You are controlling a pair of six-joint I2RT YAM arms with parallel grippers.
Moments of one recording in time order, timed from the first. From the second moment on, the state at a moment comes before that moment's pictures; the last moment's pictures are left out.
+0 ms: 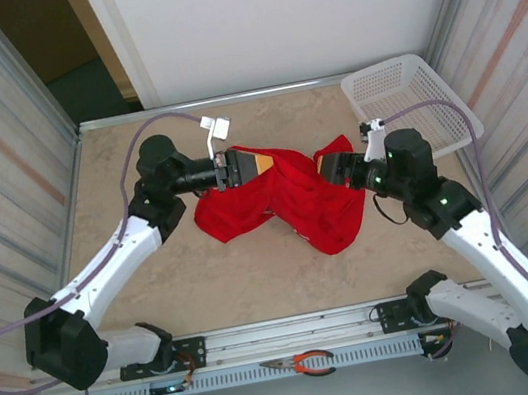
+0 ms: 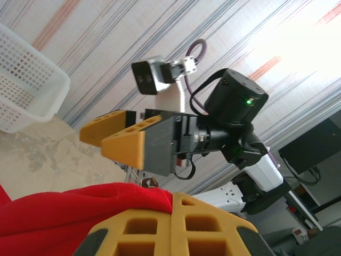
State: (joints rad) left arm -0.55 1.30 1.05 0.33 1.02 -0.86; right arm 0.46 0.85 0.93 -0.45 -0.22 0.62
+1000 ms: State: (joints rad) left arm -0.55 1.30 1.06 0.28 0.97 -0.86; right arm 0.80 0.91 1.05 -0.43 -0.12 0.46
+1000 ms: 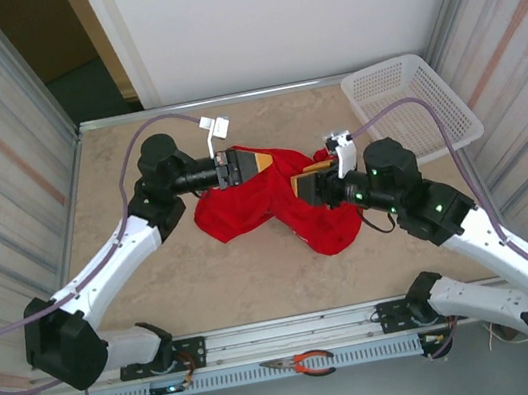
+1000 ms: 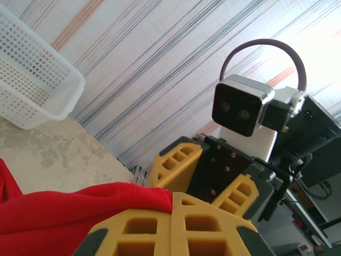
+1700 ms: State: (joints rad) left arm -0.48 1.27 1.05 0.22 0.88 -0.86; right arm 0.78 1.10 1.23 -0.53 -0.05 0.36
